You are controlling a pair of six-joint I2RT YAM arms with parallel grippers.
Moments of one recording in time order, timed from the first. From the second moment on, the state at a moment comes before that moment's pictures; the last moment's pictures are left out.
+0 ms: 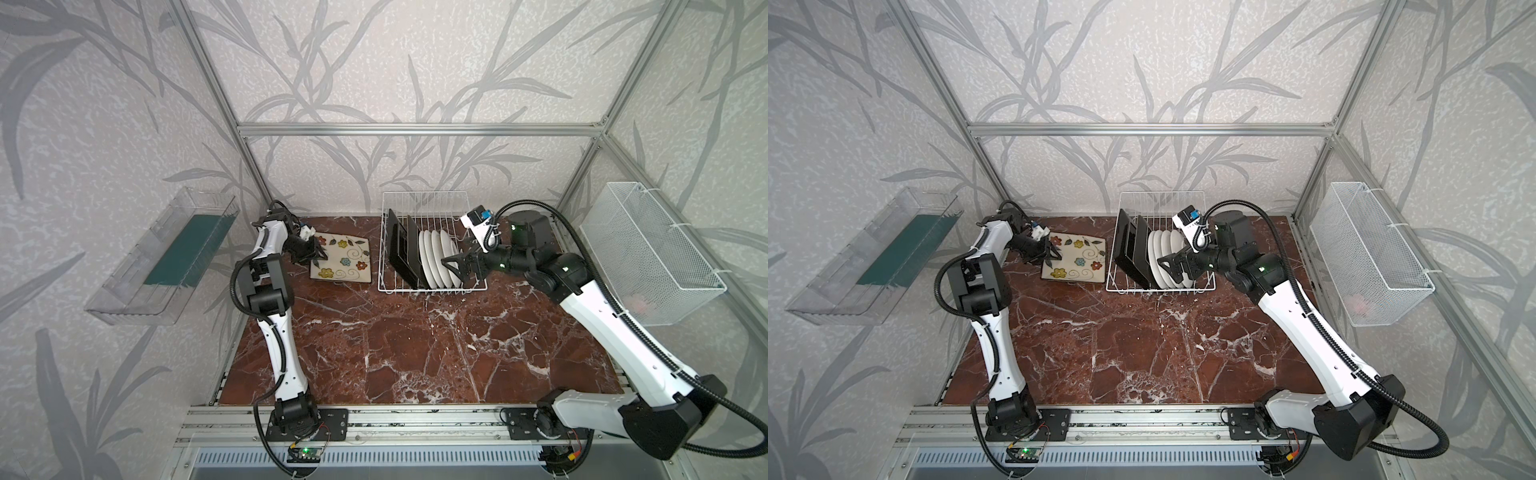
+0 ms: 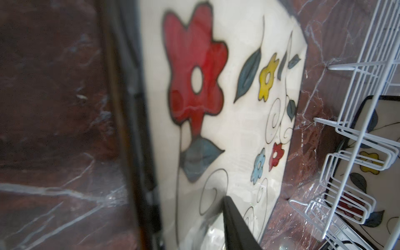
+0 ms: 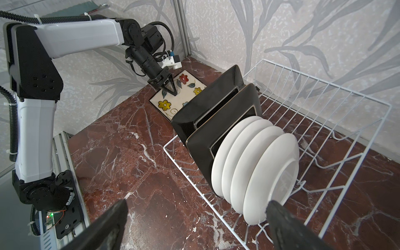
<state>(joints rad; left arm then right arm) 0.28 2.40 2.10 -1.16 0.47 0.09 0.50 1.27 1.37 -0.62 -0.38 -0.03</state>
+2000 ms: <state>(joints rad) 0.28 2.44 2.18 -1.14 0.30 0.01 0.50 1.26 1.33 -0.61 -0.34 0.00</state>
